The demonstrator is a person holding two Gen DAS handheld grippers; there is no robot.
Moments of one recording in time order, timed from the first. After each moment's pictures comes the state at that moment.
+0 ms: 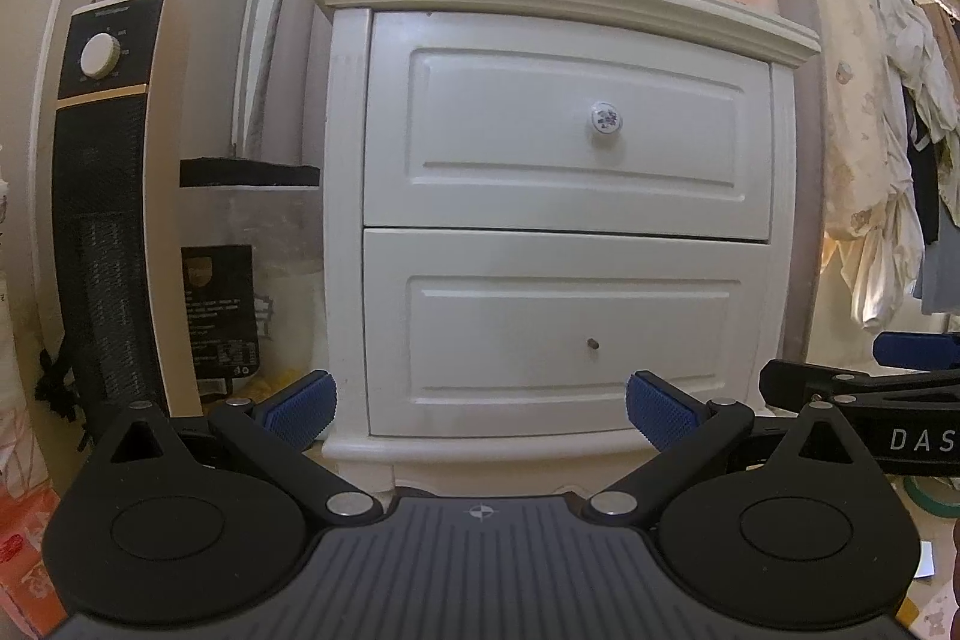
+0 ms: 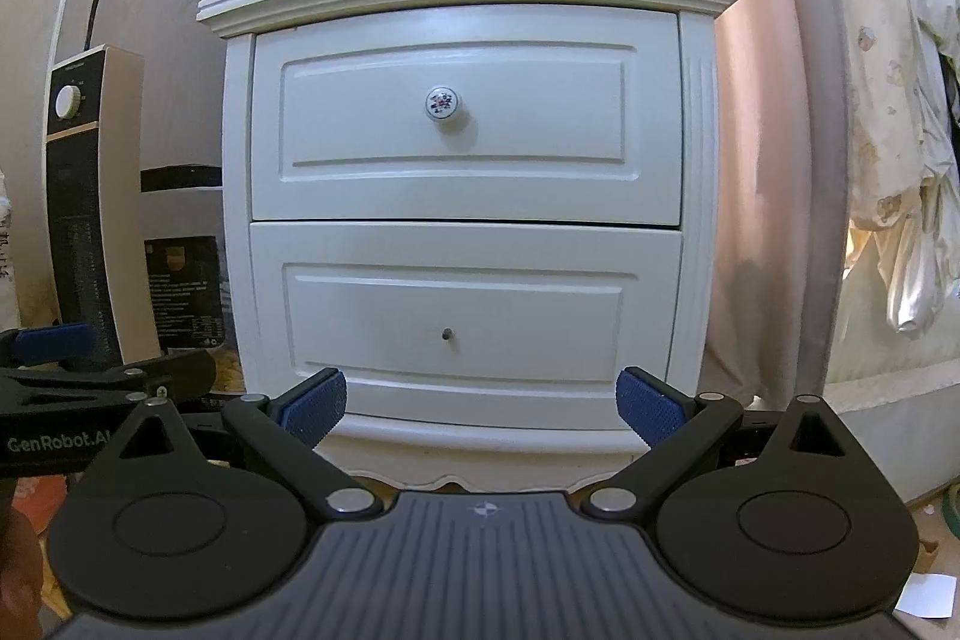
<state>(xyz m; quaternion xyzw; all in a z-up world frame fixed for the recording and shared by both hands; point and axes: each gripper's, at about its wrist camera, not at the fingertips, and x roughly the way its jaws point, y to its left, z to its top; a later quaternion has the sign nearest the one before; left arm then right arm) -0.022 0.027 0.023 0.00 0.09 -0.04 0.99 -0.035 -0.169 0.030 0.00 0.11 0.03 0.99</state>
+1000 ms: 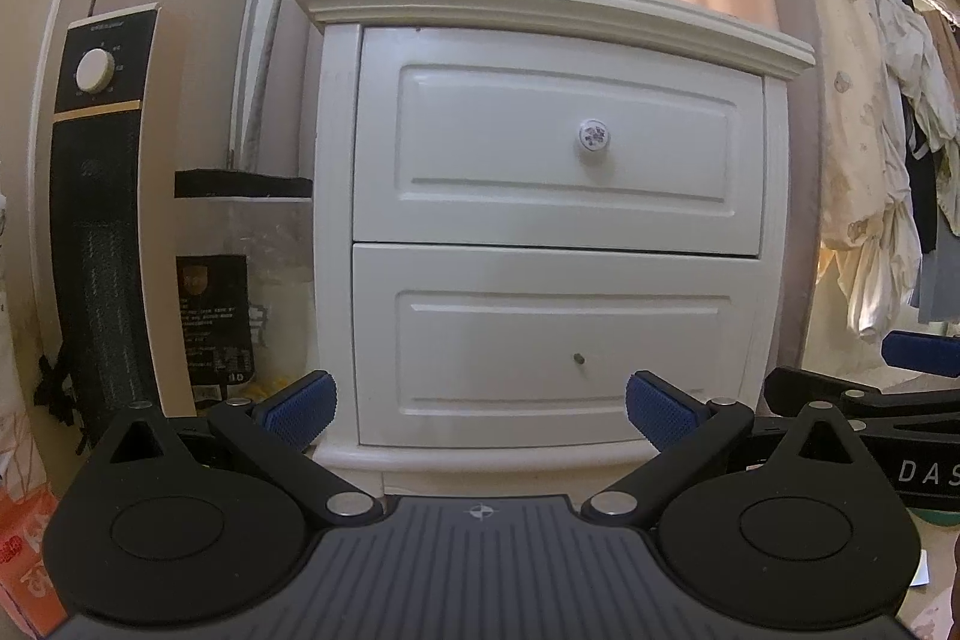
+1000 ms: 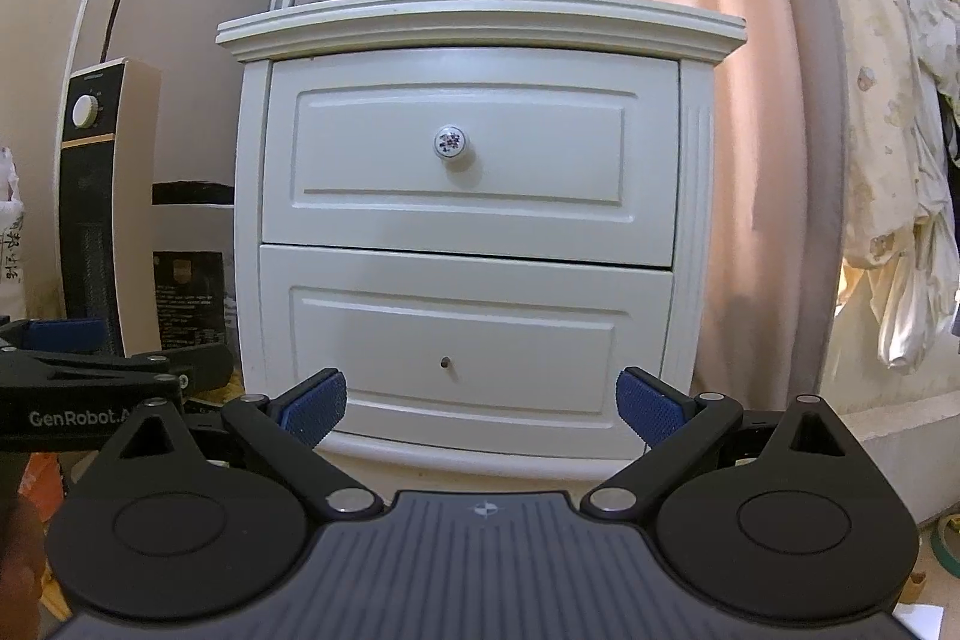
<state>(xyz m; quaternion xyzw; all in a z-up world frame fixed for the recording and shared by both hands) -0.026 0.014 0.033 0.00 0.09 -0.04 1.00 -0.051 -0.171 0.037 -0.02 0.08 0.03 1.00</state>
